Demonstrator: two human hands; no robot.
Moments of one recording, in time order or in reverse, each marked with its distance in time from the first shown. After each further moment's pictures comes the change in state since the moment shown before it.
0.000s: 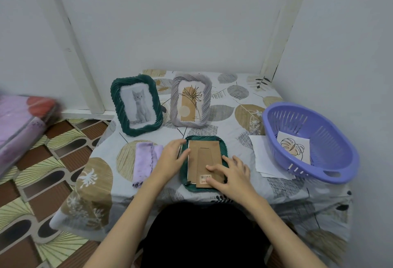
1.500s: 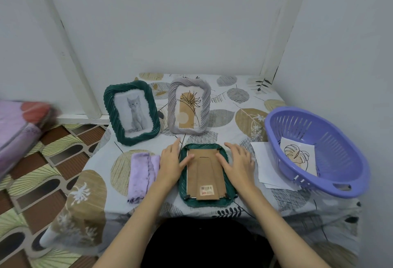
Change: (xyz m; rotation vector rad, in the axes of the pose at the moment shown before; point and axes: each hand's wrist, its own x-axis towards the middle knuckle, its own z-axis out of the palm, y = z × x) left_hand 0.031 -0.014 0.021 0.089 0.049 -0.146; right_hand 0.068 0.021 0.000 0.059 0.421 0.148
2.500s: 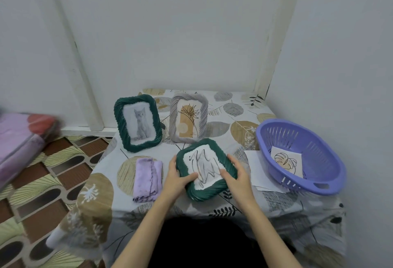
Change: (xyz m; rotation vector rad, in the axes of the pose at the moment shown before) left_hand -0.058 0.032 -0.017 -0.801 -0.136 -0.287; right_hand -0.067 -0.044 -0.061 0.813 -0.126 0.134
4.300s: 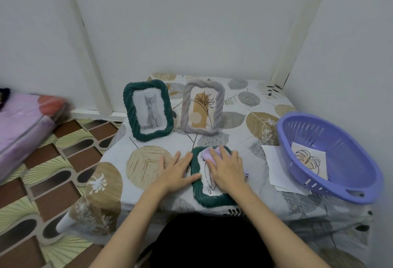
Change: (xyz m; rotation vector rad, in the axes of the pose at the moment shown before) left_hand 0.028 -0.012 -0.047 1.222 -0.275 0.140; right_hand 0.062 0.039 0.058 -1.275 -0.201 -0.262
